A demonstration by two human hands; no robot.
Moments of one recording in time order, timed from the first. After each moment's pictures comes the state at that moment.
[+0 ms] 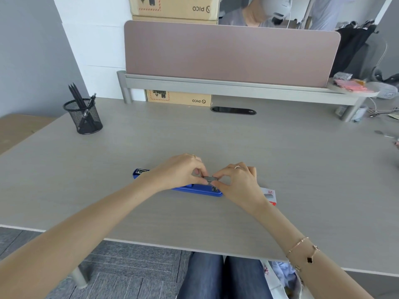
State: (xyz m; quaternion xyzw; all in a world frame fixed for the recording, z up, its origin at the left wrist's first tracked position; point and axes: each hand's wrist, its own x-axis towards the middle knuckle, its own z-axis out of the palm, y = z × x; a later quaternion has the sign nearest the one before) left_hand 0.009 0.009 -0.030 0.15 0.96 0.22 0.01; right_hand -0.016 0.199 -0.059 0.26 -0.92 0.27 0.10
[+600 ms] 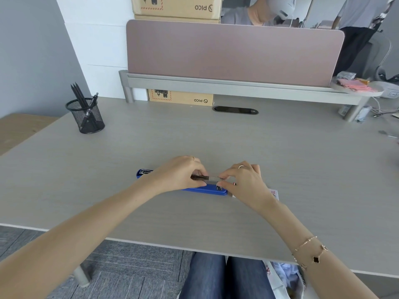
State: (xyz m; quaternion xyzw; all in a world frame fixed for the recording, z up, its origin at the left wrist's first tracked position) left_hand 0.009 0.002 -0.041 0.16 0.97 0.18 -0.02; right_hand -0.023 0.207 -0.055 0.29 -0.92 0.25 0.06
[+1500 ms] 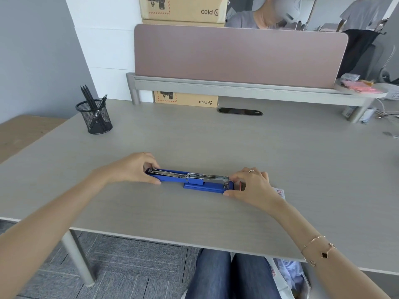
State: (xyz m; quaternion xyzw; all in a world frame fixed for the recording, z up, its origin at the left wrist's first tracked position) left_hand 0.037 -0.123 -0.045 0.03 0.97 0.24 0.05; right_hand -0.021 0.216 -0.064 0.28 -0.93 0.25 0.01
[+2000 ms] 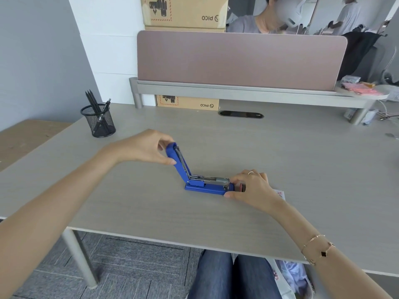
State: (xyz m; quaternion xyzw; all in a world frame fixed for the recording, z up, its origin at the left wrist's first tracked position) left_hand 0.029 -0.083 0.029 0.07 0.97 0.24 0.01; right_hand -0.023 0.217 -0.064 0.29 -0.92 0.26 -0.01
